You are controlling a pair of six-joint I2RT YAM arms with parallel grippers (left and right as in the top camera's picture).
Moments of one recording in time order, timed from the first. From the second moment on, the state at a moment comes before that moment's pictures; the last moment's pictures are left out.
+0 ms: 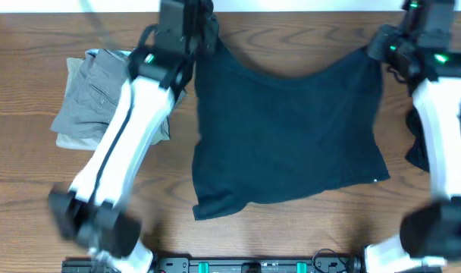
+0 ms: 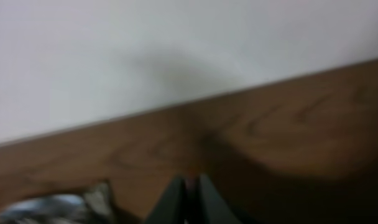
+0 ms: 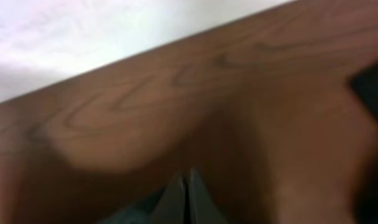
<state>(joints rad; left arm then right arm) -0.32 1.81 1.70 -0.46 -0.14 0.00 -0.05 1.75 1.62 -0.64 -0.02 0.33</state>
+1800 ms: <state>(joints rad) -0.31 1.89 1.57 -0.90 0.34 -0.03 -0.27 2.00 1.31 -0.83 0.06 0.32</state>
